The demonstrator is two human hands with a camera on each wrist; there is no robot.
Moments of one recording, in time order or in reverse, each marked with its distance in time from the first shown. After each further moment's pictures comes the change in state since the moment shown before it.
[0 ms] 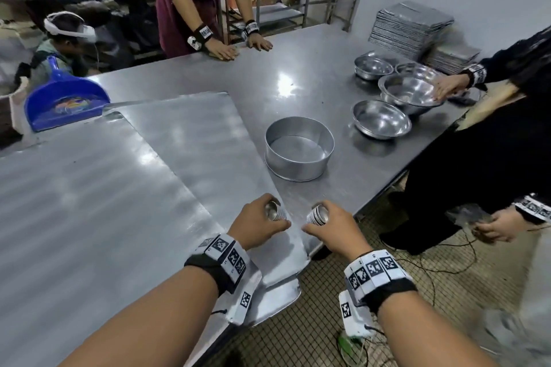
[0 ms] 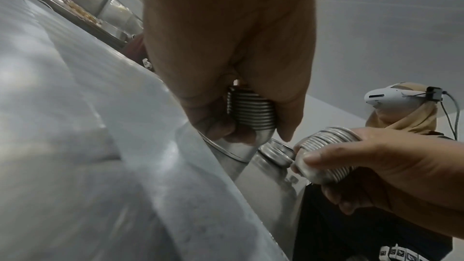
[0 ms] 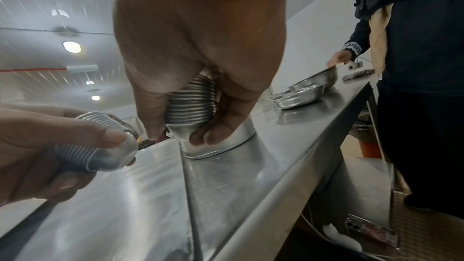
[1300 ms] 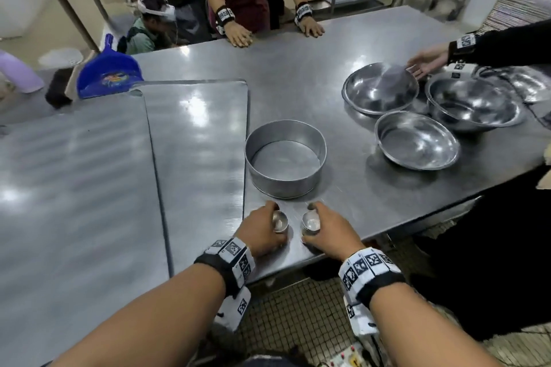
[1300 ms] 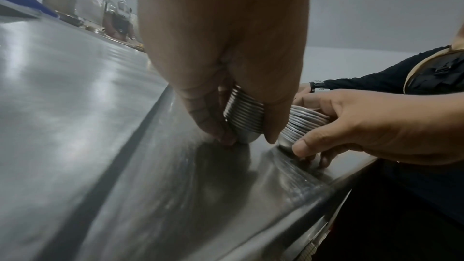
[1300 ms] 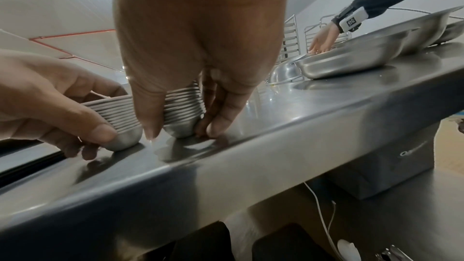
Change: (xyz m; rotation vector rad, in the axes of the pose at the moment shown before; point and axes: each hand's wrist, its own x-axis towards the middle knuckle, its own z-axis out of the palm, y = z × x) left_hand 0.104 0.051 0.129 0.331 0.132 -0.310; right_hand 0.162 0.107 -0.074 -0.273 -0.339 -0.370
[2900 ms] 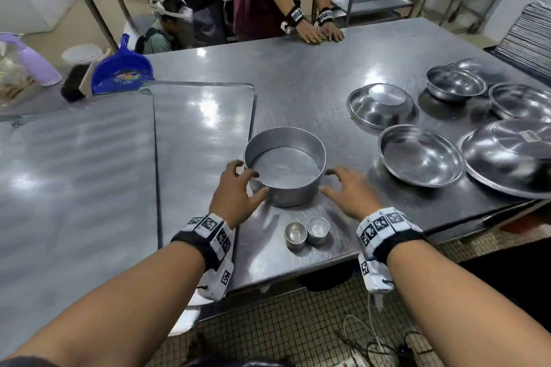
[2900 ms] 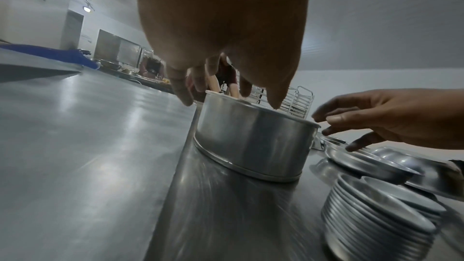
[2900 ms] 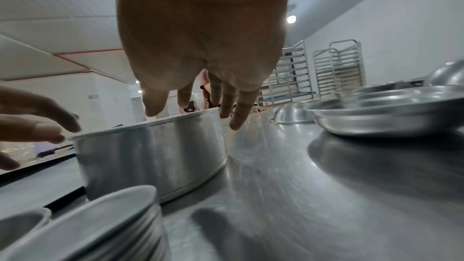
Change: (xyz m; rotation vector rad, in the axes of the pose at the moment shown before) left_hand 0.026 -0.002 -0.053 -0.004 0.495 0.026; right_hand 0.066 0.021 -0.088 -0.017 0.137 -0.100
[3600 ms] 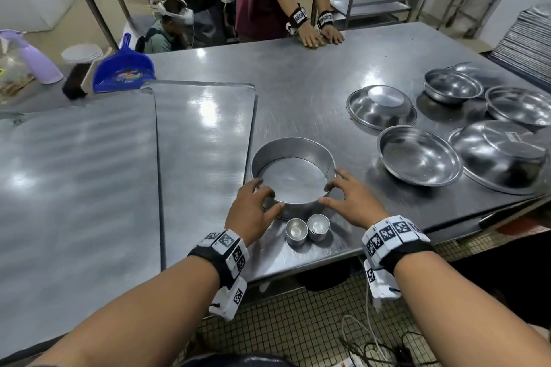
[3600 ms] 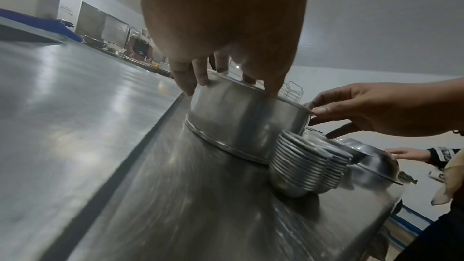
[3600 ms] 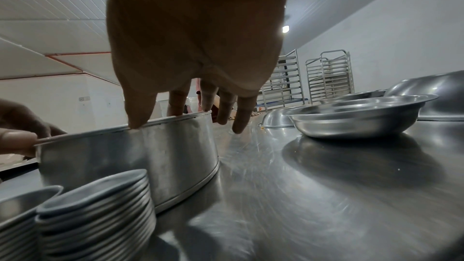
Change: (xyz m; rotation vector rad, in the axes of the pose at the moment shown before) left_hand -0.033 0.009 0.029 -0.035 -0.088 0.027; right_hand -0.017 0.007 0.002 -0.047 -0.059 -0.078
